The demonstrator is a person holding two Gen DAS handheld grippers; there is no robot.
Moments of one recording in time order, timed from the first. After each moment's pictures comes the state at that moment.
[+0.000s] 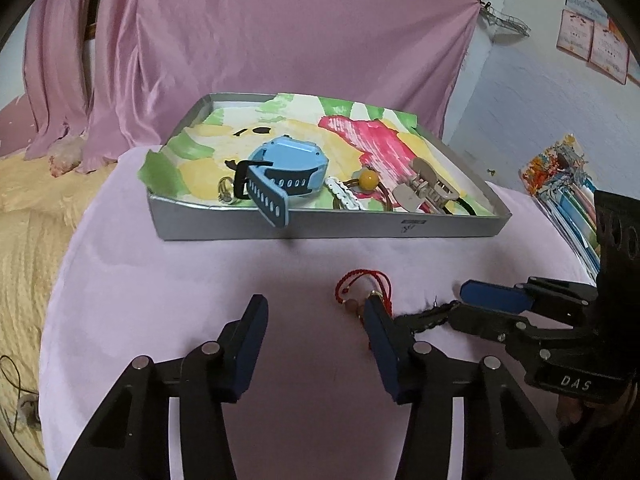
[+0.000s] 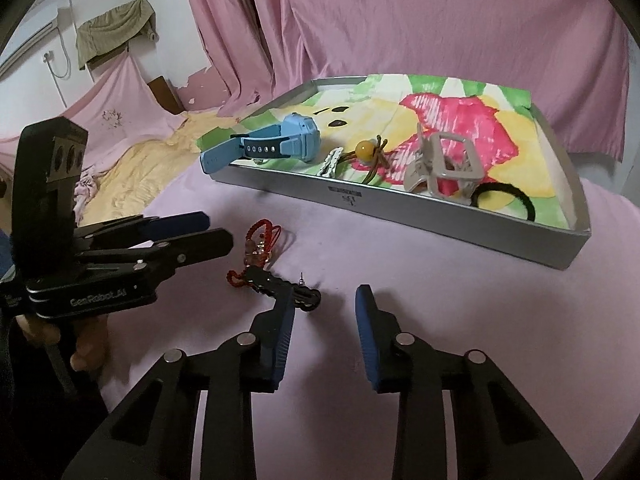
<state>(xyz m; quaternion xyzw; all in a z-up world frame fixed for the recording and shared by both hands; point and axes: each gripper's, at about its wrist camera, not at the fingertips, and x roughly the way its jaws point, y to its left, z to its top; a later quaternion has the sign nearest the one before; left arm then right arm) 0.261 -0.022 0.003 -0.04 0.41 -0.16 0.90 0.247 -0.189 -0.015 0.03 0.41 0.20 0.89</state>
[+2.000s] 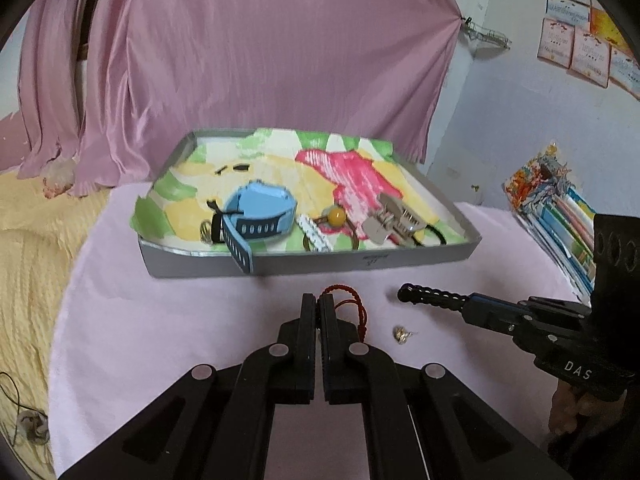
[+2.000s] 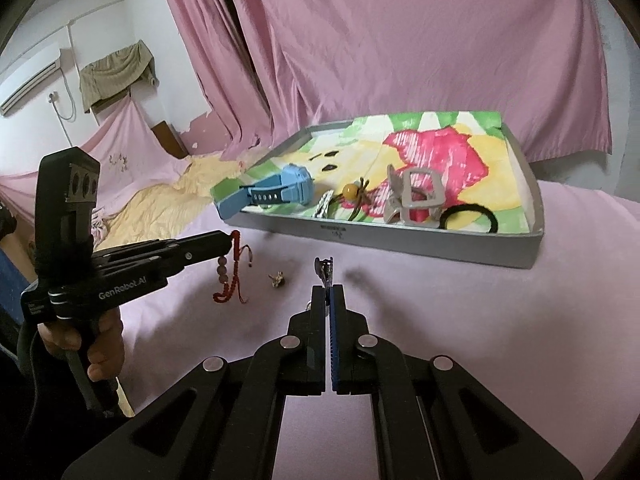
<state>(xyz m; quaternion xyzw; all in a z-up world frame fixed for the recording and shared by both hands) 0.251 -0.029 0.034 -0.05 0.36 -0.18 0.91 0.224 -0.221 0.006 0.08 0.35 0.19 0.91</state>
